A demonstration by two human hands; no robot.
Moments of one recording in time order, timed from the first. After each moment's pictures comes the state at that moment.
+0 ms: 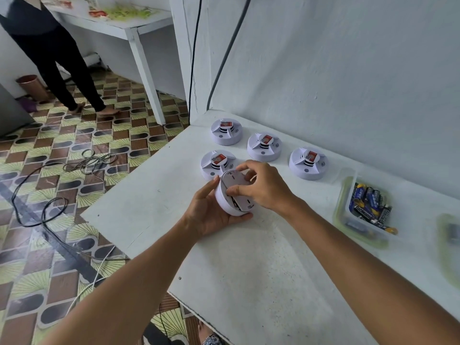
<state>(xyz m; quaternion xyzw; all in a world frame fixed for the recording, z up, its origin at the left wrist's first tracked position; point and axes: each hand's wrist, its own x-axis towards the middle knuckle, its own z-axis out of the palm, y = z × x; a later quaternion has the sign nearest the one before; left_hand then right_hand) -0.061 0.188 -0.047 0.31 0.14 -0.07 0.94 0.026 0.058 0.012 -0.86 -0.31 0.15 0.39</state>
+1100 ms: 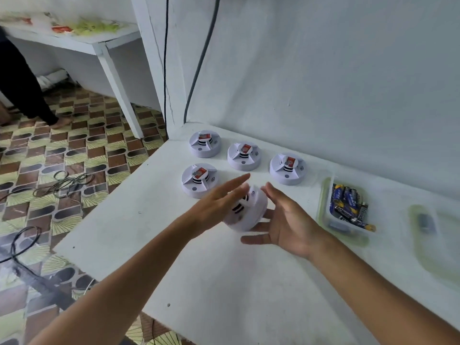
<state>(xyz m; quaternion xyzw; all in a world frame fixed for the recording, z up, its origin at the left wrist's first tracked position) -0.045 0.165 0.022 0.76 0.03 -0.10 0.64 0.004 -0.015 0.014 -0.48 -0.02 0.49 0.73</state>
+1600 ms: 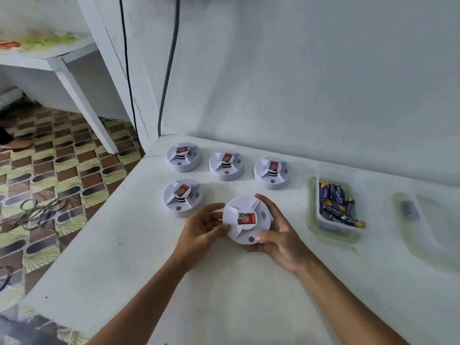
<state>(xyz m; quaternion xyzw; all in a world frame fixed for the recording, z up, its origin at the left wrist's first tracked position) -0.036 0.178 -0.052 0.69 0.05 0.02 0.72 0.013 -0.020 -0.054 -0.50 -0.08 0.32 0.80</state>
